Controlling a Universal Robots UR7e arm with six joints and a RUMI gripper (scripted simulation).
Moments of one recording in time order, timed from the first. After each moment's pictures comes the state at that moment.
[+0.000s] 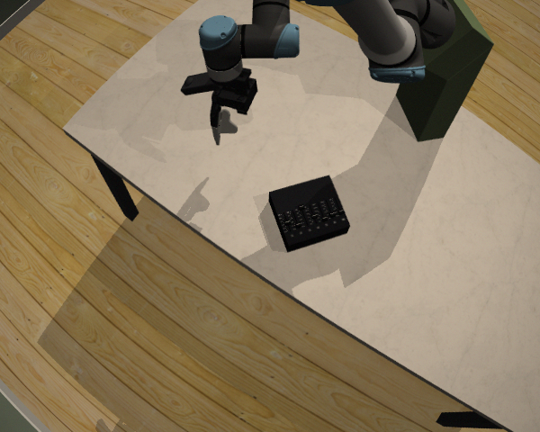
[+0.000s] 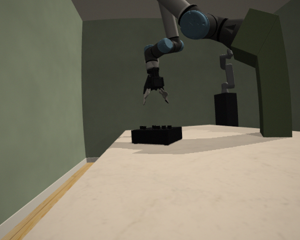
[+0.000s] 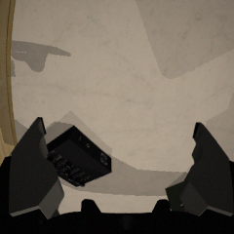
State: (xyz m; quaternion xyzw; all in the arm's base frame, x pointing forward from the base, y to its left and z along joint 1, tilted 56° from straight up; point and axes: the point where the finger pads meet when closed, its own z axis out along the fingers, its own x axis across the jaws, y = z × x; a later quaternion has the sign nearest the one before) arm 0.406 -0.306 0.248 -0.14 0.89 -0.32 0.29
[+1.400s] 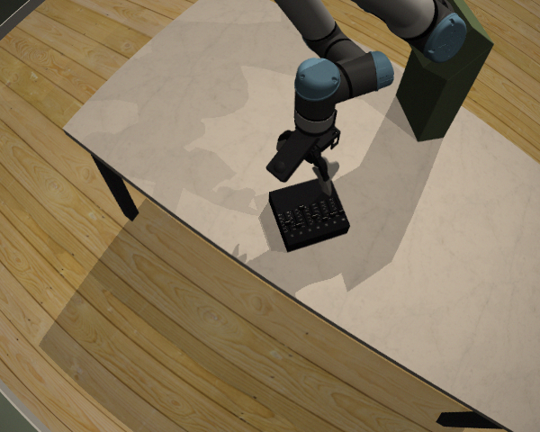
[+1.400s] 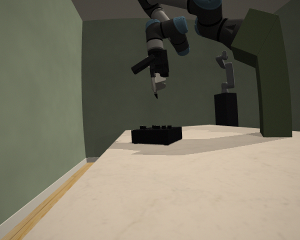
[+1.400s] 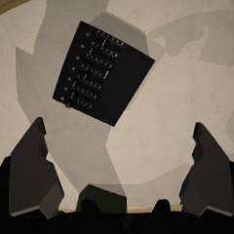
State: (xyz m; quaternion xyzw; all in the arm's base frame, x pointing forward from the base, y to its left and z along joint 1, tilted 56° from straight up) arm 0.462 -0.104 0.155 -0.58 0.67 -0.45 0.09
